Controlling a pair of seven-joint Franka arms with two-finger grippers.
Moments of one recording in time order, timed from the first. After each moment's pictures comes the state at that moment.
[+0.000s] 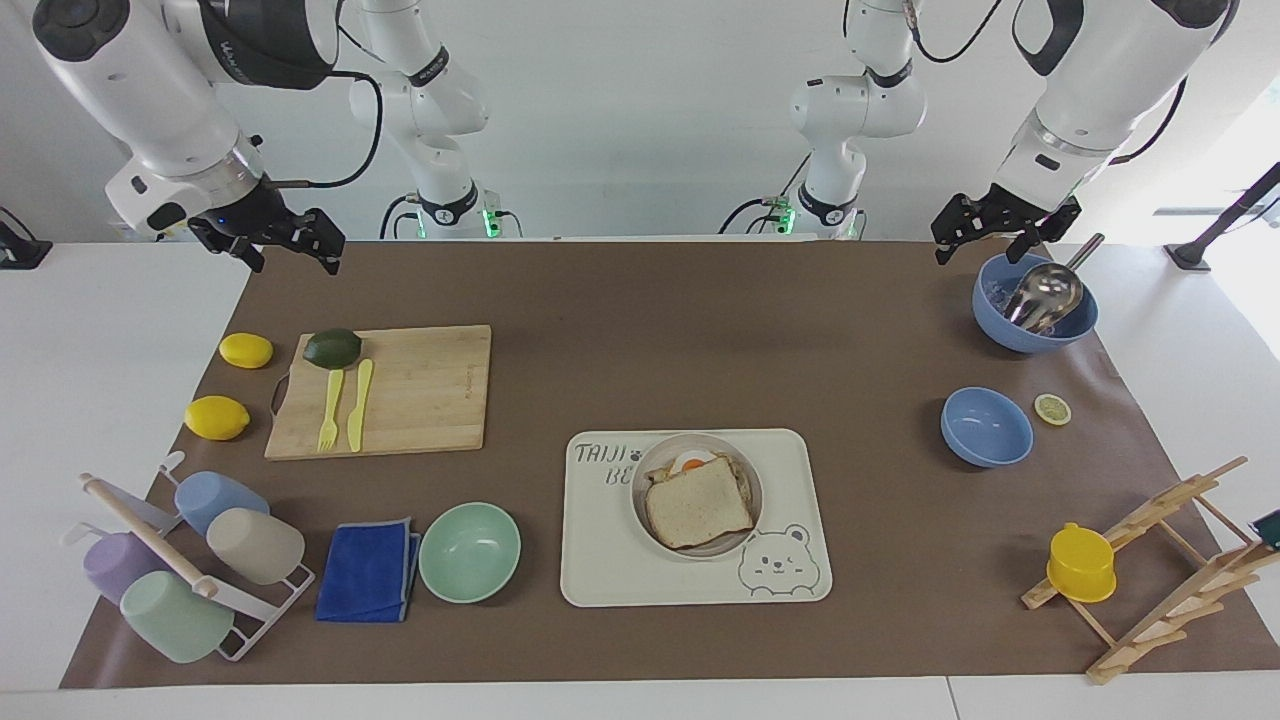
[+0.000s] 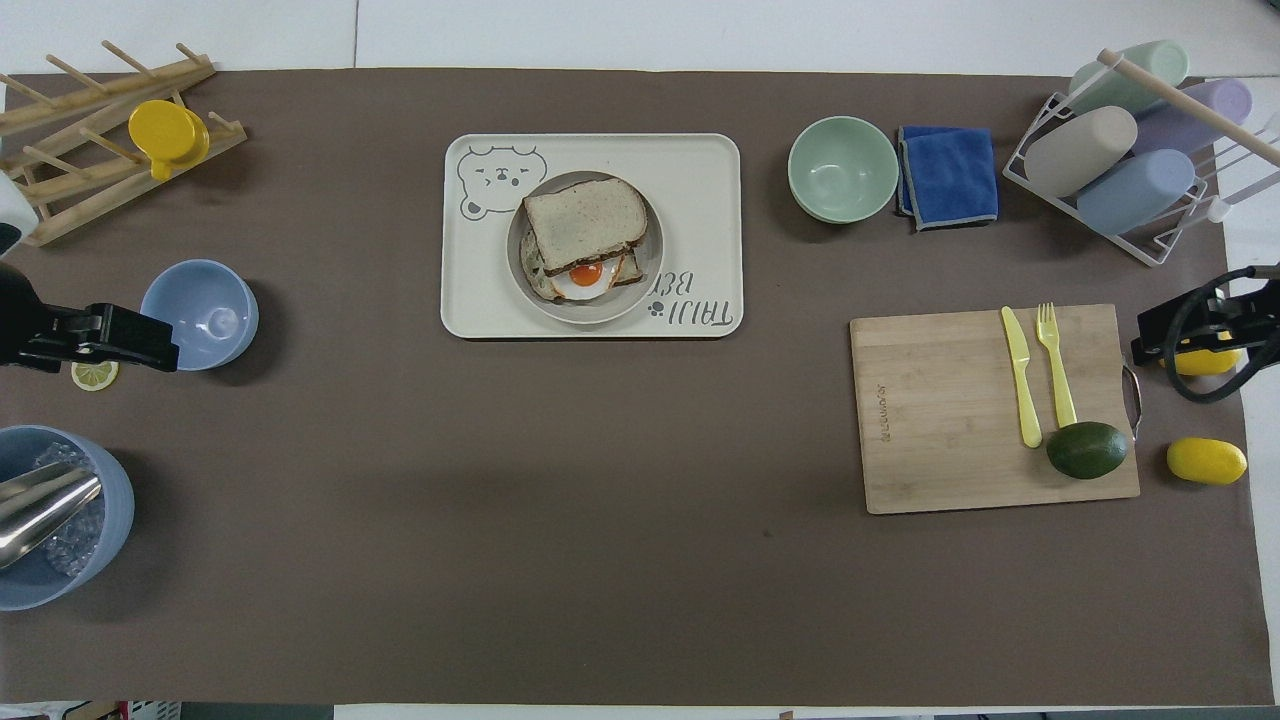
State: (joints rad) left arm -0.11 -0.07 0.00 -1.67 0.00 1.51 -0.03; right arm -0.05 0.01 -0.02 -1.60 -0.02 1.43 -0.01
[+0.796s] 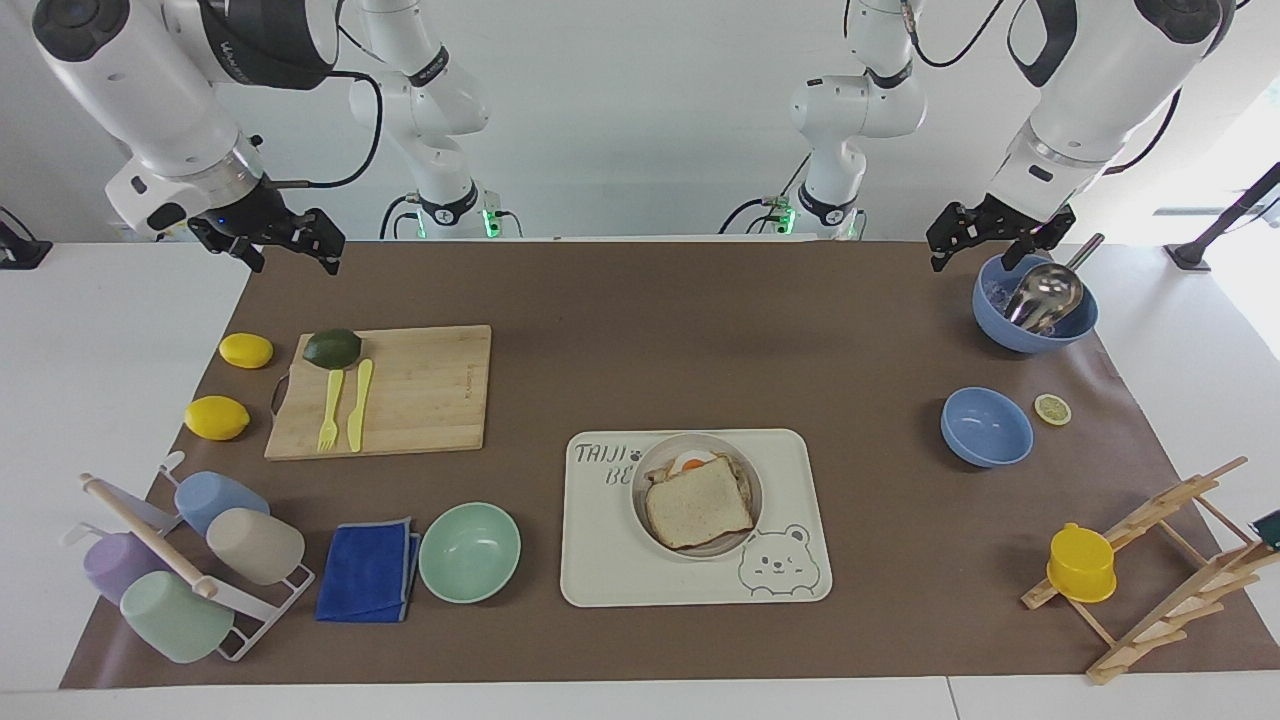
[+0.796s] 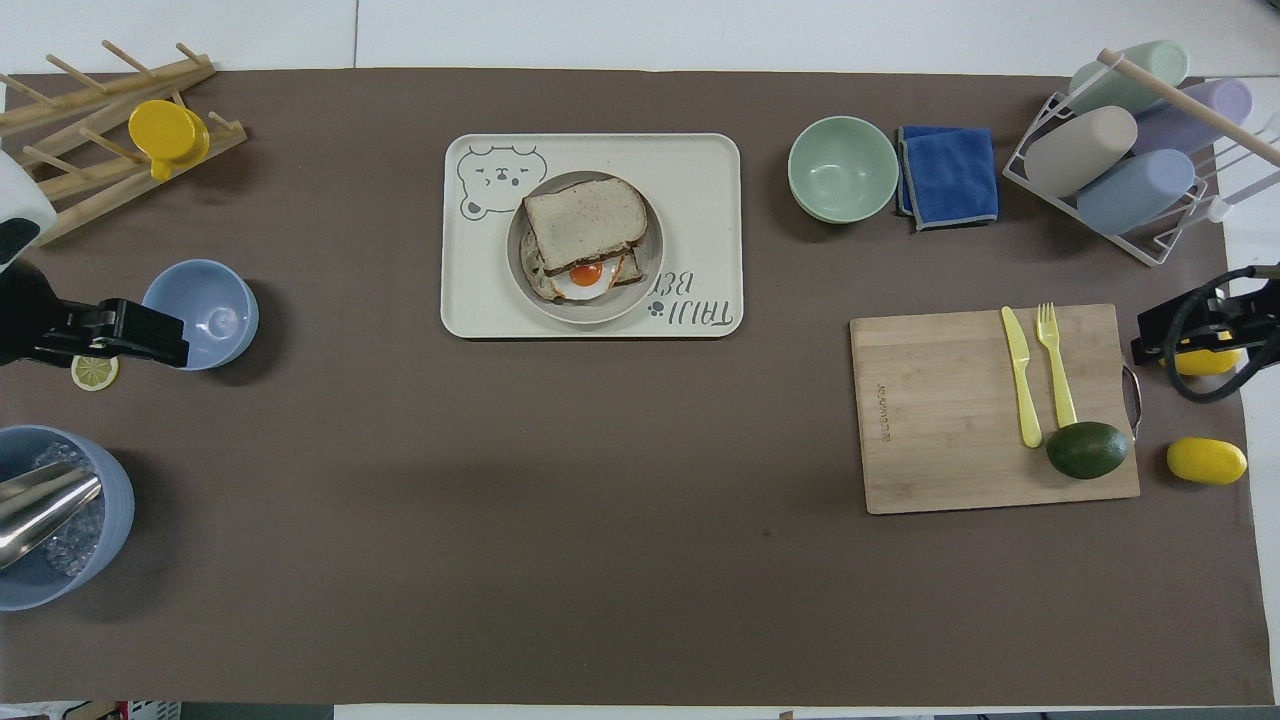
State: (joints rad) left arm -0.11 -0.06 0.01 -1.67 0.00 1.52 -0.03; right arm -0.05 0.01 -0.02 -1.60 -0.02 1.43 -0.01
